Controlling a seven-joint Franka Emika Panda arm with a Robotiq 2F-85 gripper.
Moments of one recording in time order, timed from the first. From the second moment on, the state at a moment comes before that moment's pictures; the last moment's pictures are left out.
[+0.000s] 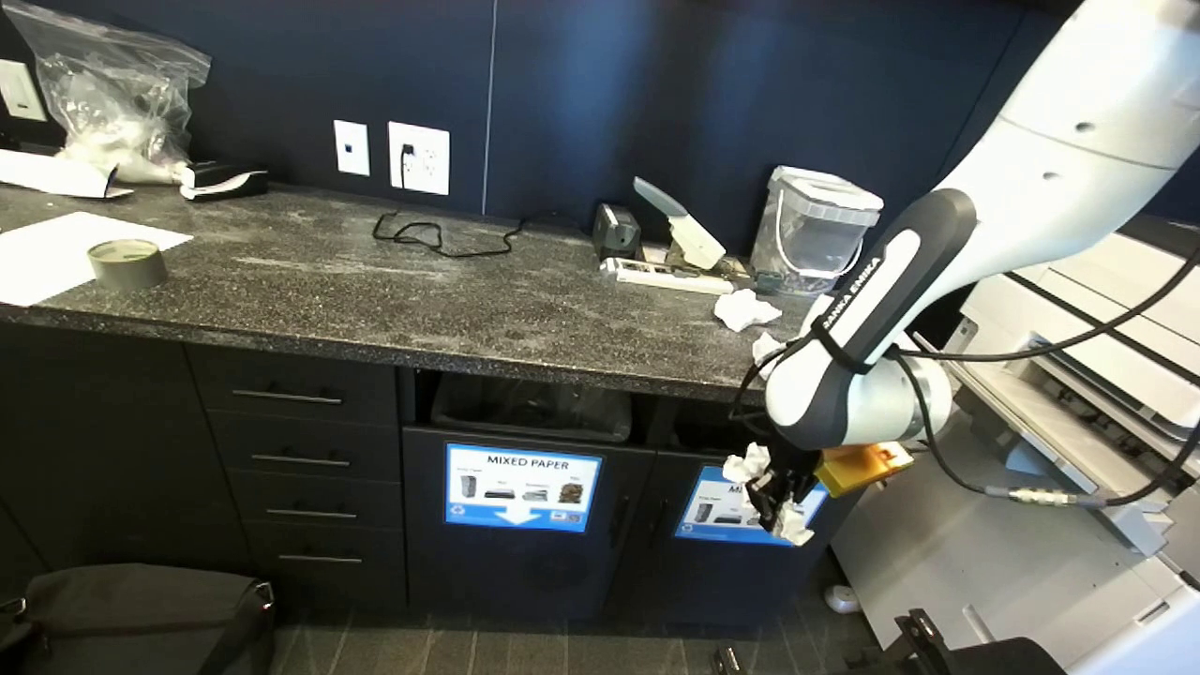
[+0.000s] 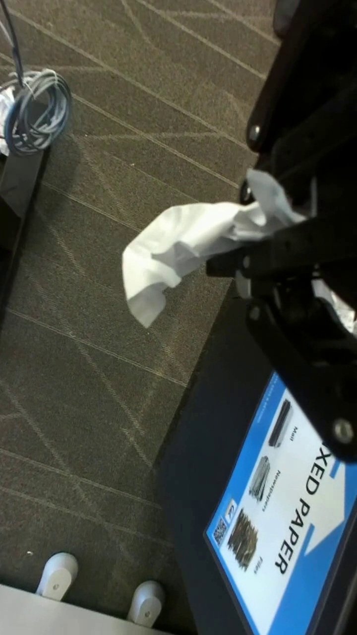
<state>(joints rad) -0.09 0.56 -0.04 -2.45 -0.17 2.92 -0.27</state>
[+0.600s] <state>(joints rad) -0.08 0.83 -0.12 -2.17 -0.13 3.09 -0.10</state>
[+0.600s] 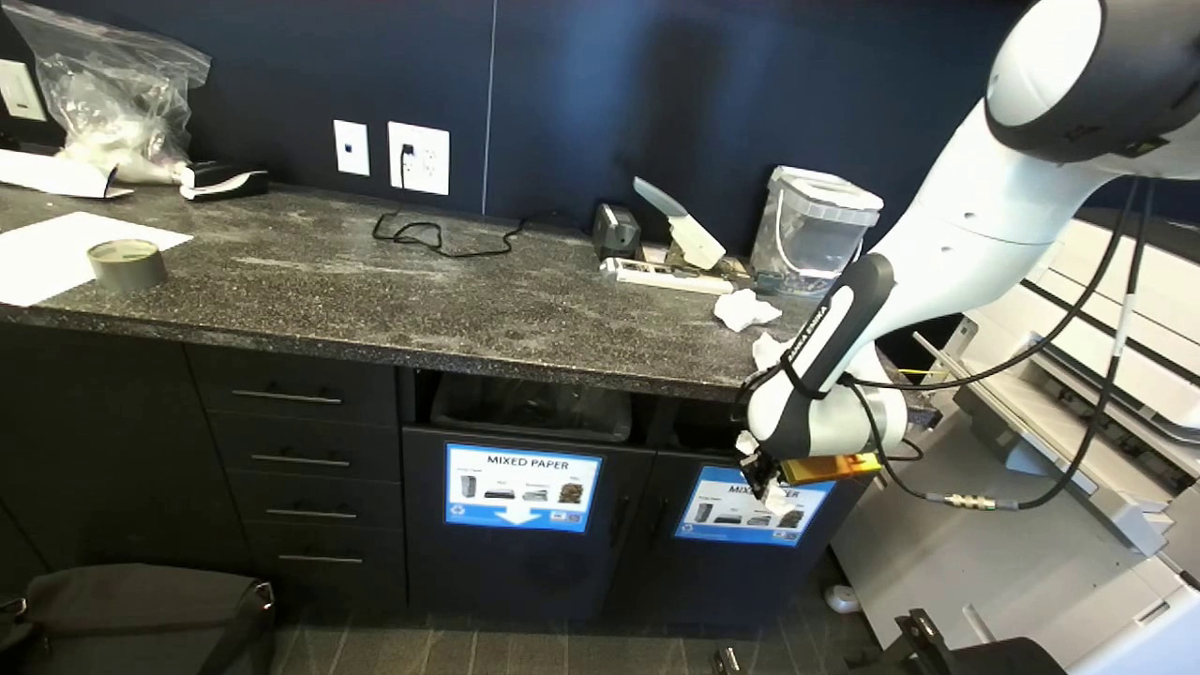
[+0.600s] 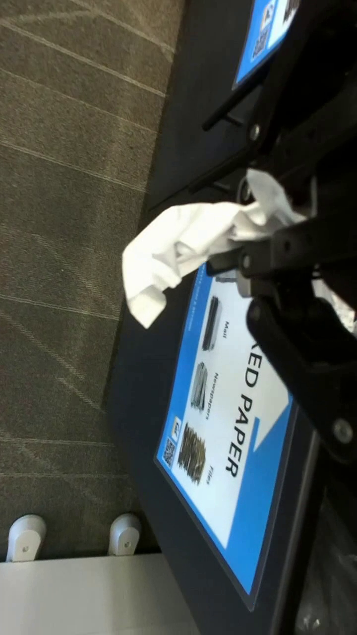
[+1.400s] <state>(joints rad) -0.01 0.94 -0.20 -2.04 0.00 3.33 0.07</state>
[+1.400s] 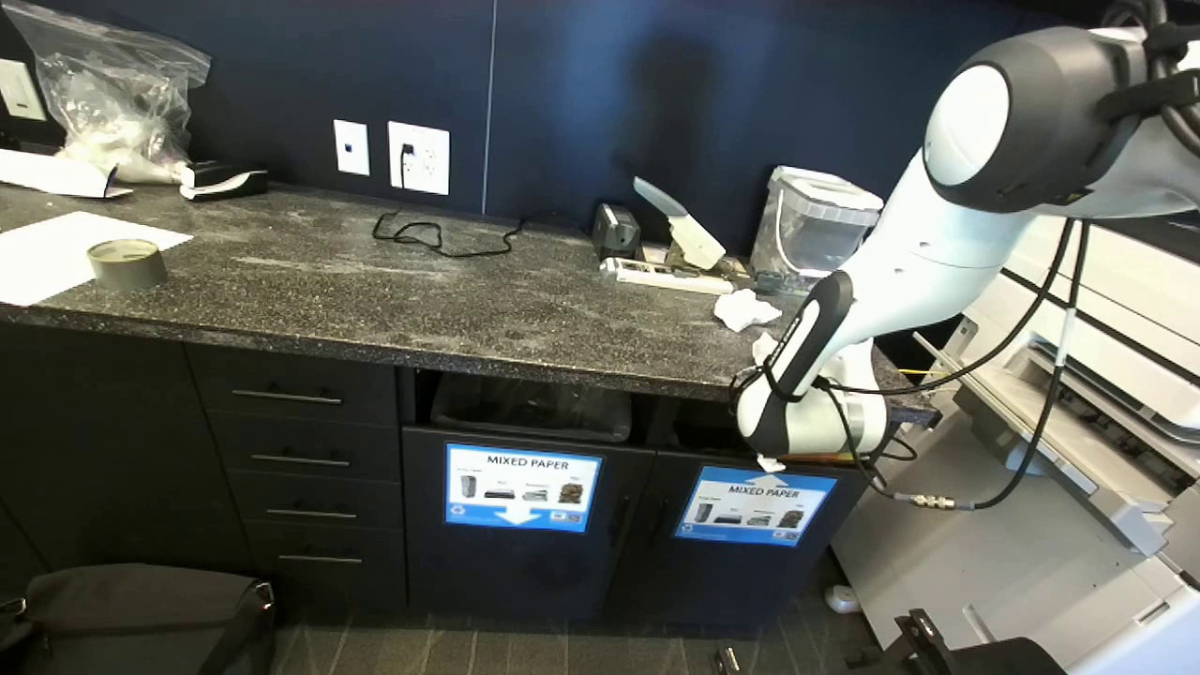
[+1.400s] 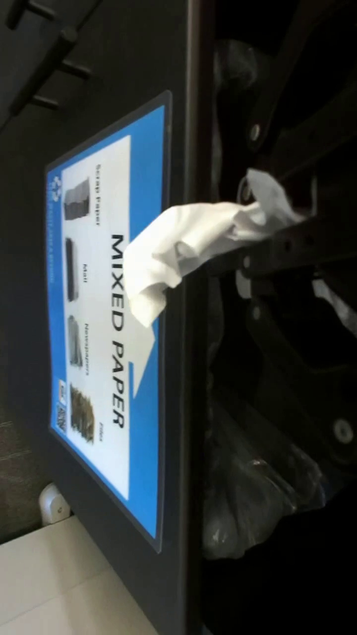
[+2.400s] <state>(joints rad) -0.16 1.11 -0.06 -2.06 -0.04 3.92 0.08</state>
